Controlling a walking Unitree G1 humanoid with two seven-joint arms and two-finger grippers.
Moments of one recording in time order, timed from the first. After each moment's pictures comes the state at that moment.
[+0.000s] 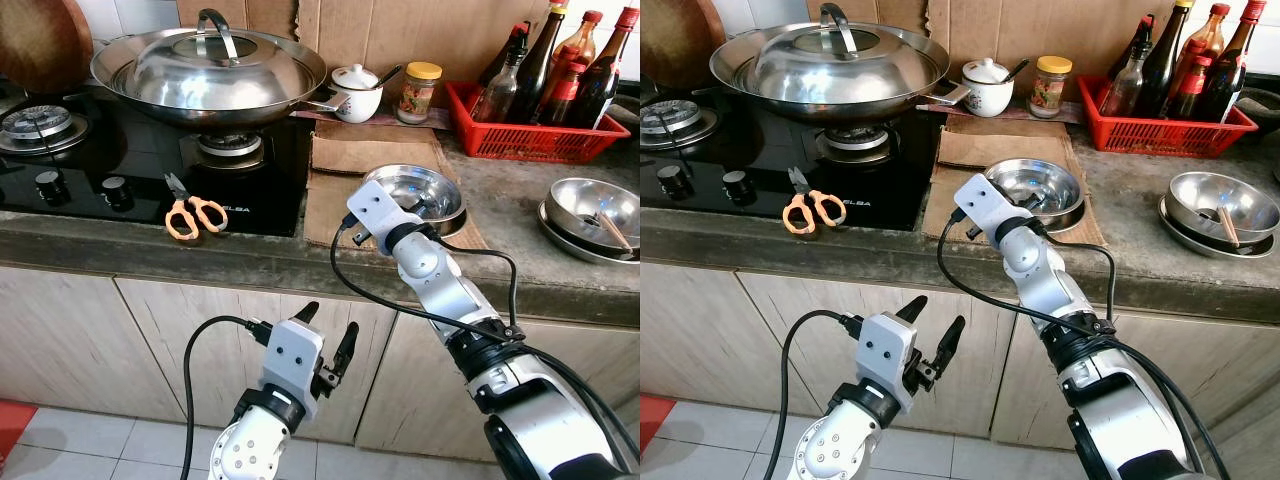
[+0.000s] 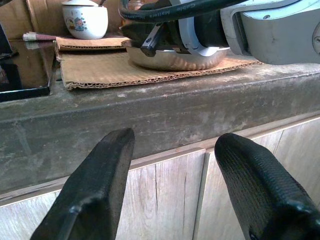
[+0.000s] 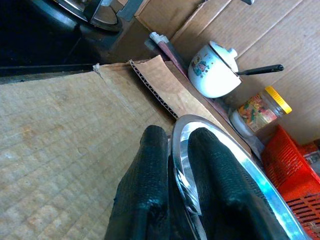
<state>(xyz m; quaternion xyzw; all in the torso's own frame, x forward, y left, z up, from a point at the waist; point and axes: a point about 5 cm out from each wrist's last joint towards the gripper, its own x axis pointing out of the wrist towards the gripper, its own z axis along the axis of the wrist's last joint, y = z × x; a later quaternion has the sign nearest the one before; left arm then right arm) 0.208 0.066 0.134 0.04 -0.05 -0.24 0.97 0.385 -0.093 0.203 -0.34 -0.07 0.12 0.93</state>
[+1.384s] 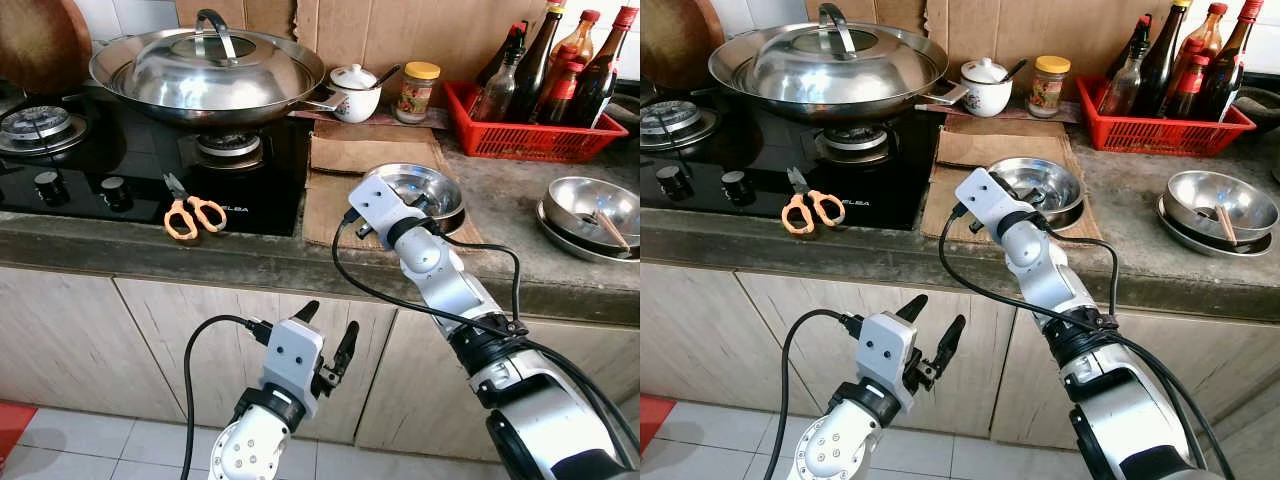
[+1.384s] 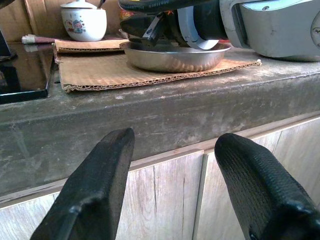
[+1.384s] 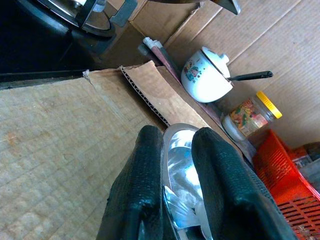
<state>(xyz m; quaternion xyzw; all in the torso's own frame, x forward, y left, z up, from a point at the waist) 0.208 0.065 0.135 0.04 -0.05 -0.24 0.97 0.387 -0.094 0.210 -0.34 -0.08 0.12 0.93</state>
